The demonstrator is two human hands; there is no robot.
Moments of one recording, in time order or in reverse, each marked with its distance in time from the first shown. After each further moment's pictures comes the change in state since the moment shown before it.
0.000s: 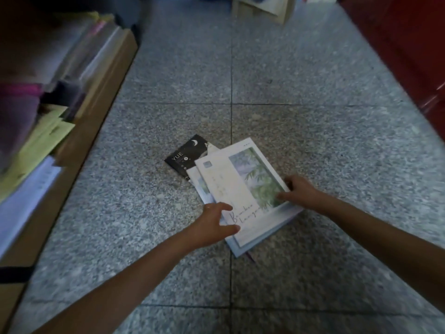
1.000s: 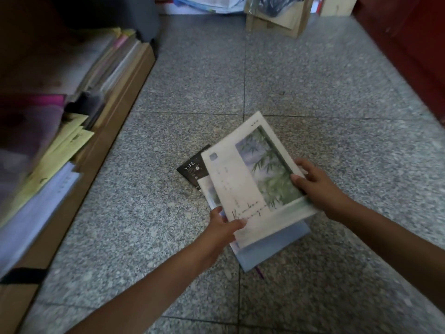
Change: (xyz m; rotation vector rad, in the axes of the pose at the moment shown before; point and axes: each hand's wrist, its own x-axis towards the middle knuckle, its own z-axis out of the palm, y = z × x) left_hand -0.002 0.015 0.008 -0.975 0.128 -0.136; right_hand -0.031 -0.040 -0.030 0.575 0.097 -0.260
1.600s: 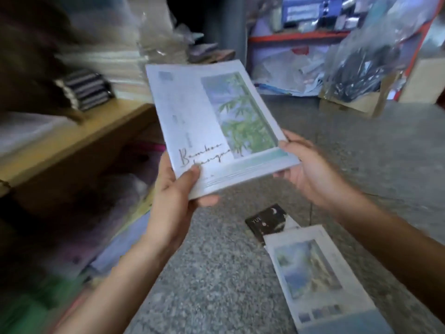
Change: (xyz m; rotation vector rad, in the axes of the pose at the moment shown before) left_hand -0.166 0.179 -0.087 -0.151 0.413 0.913; right_hand 0.005 -0.232 0.102 0.606 -0.390 -0.310
